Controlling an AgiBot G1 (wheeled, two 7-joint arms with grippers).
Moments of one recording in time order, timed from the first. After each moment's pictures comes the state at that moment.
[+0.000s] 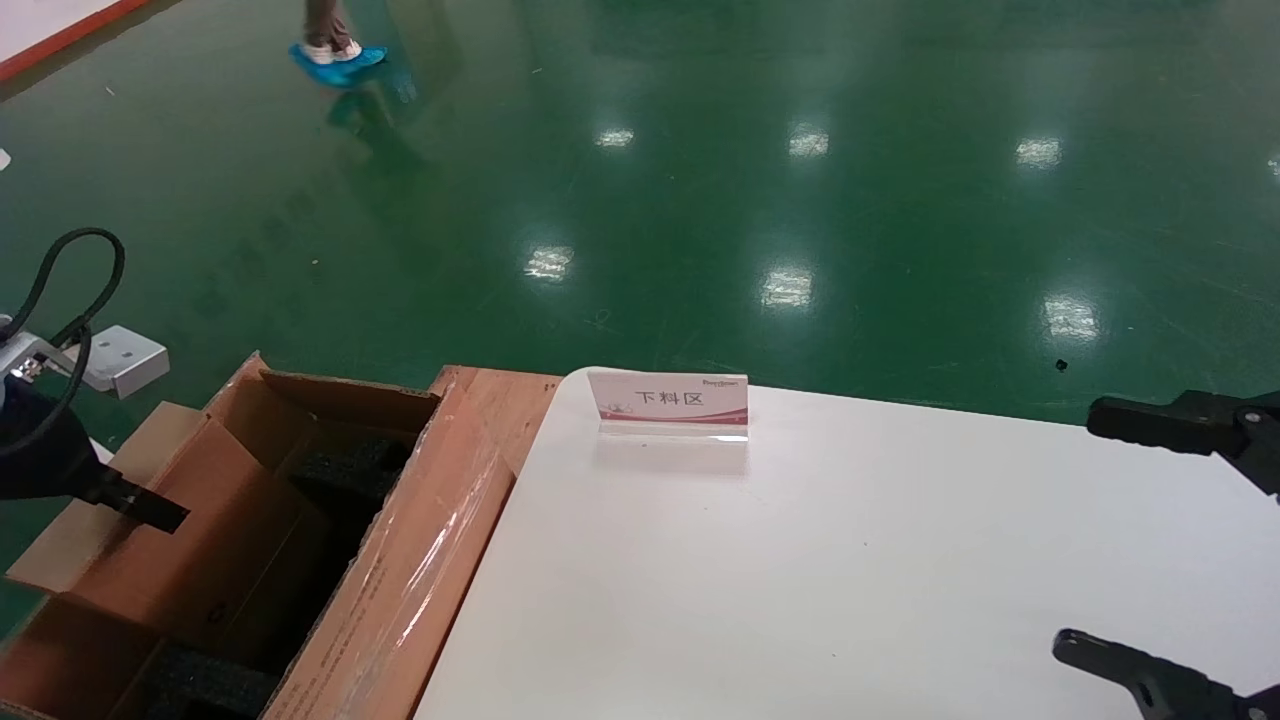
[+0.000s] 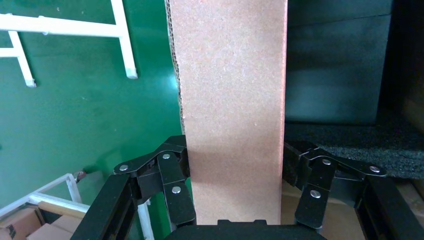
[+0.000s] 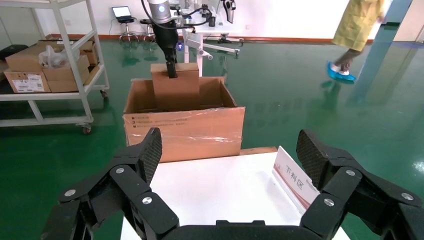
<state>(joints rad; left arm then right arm) -2.58 0.38 2.33 -1.29 1.70 1.27 -1.55 1.08 -0.60 -0.30 1.28 -0.72 -1.49 0.18</state>
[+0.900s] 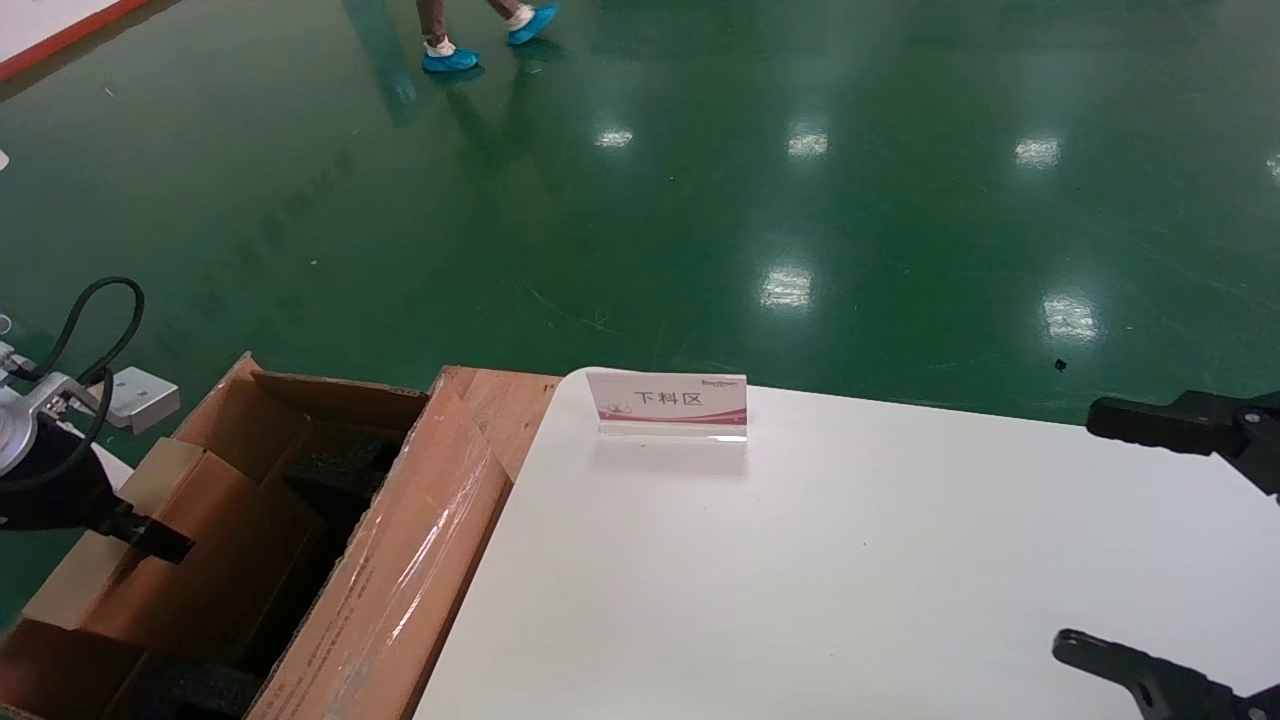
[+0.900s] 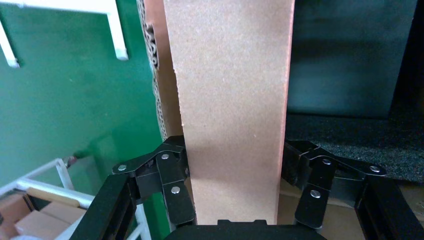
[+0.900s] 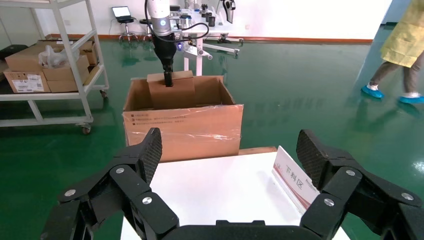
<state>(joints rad) -2.42 0.41 2.35 -1.15 1.63 1.17 -1.51 1.08 -0.60 -0.30 1.28 -0.72 -1.49 0.18</state>
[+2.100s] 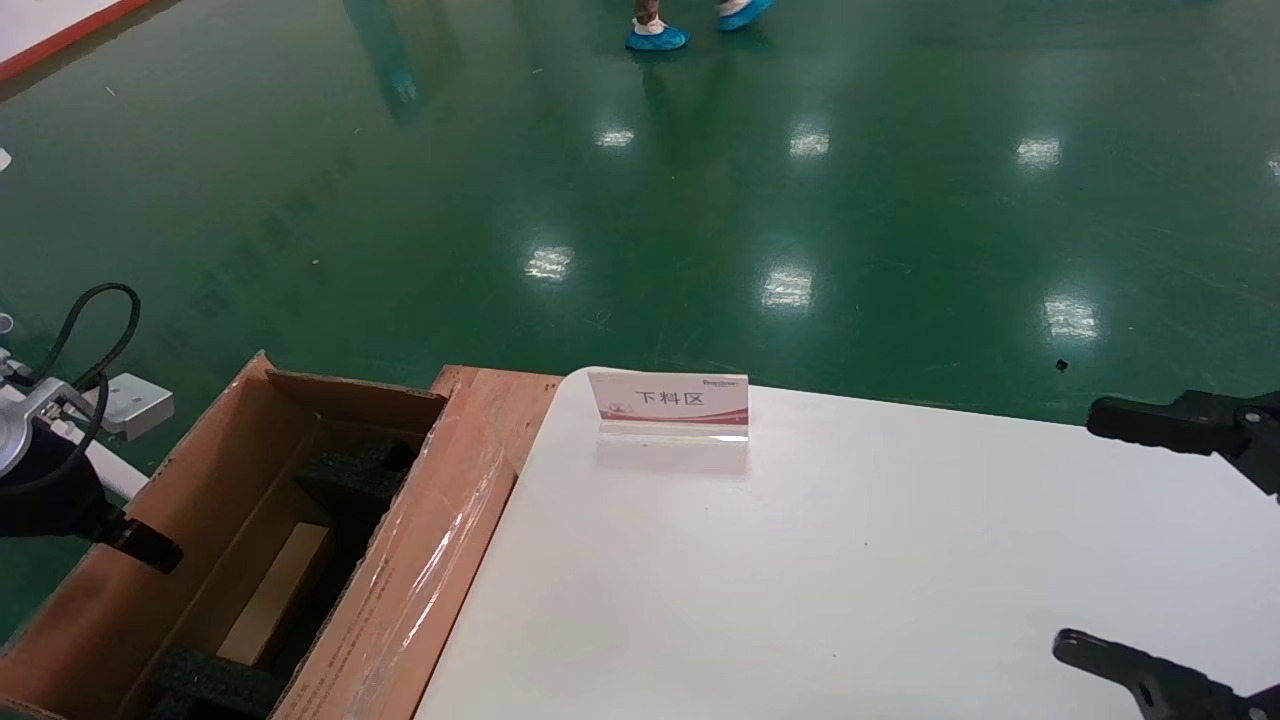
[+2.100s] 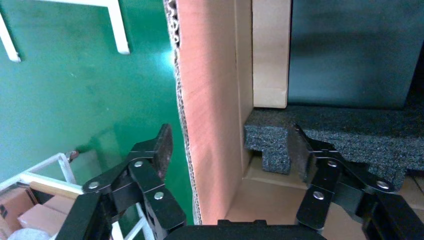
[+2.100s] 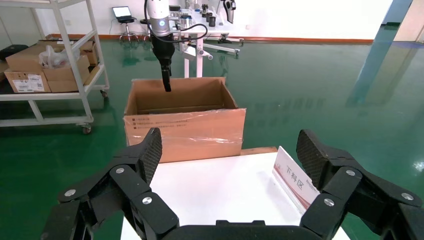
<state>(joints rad) -2.43 0.42 2.34 -1.15 1.61 1.17 -1.47 1.08 -0.60 -0.30 1.28 -0.72 -1.49 0.18</state>
